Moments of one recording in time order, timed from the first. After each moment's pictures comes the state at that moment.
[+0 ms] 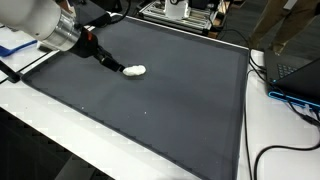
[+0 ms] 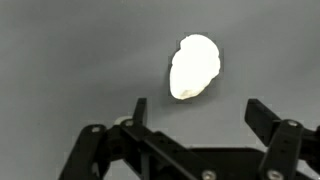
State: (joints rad) arm -0.04 1.02 -0.03 -0.89 0.18 1.40 0.29
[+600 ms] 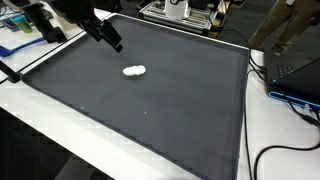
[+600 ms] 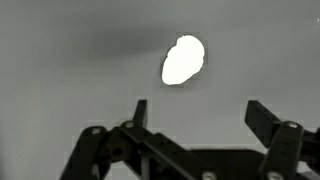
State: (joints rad) arm 0.02 0.73 -0.03 -1.16 0.09 1.56 0.16
